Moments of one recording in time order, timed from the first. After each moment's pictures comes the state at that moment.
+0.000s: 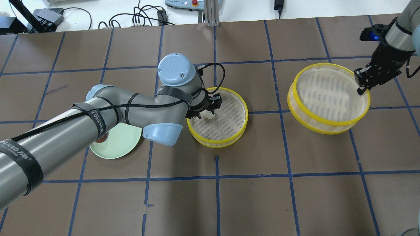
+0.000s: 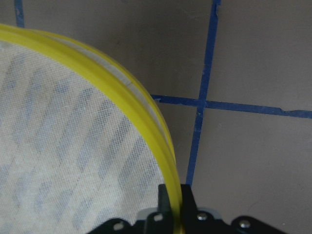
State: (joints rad) left arm -1.90 -1.91 -1.88 -0.75 1.48 -0.59; right arm 1.20 -1.34 1.65 -1.71 -1.59 -0.48
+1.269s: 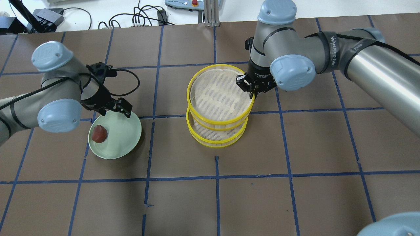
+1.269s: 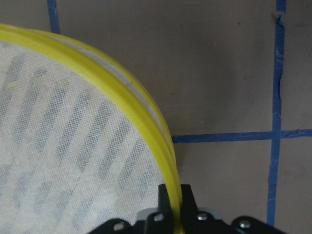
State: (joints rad) left arm -1.32 -1.75 -2.01 -0.98 1.51 0.39; right arm 1.74 -1.22 1.65 -1.95 -1.50 0.22
